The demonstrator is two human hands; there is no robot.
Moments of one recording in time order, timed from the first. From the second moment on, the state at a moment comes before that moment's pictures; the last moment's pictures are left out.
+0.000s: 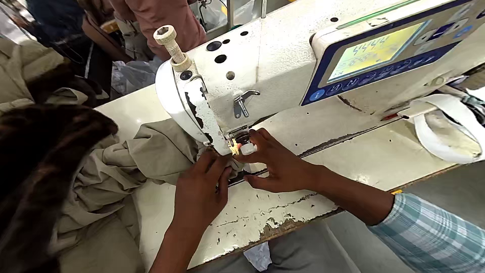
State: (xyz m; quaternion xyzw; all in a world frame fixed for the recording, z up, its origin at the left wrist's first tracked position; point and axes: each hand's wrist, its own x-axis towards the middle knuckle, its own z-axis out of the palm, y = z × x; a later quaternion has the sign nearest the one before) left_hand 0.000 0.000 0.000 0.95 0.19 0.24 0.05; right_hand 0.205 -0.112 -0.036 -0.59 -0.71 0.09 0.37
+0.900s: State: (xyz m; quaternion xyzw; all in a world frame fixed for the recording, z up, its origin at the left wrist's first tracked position) left_hand -0.003 0.011 -0.037 0.92 0.13 0.34 0.15; right_hand 0.207 -0.086 -0.033 -0.61 -0.67 -0.13 0.40
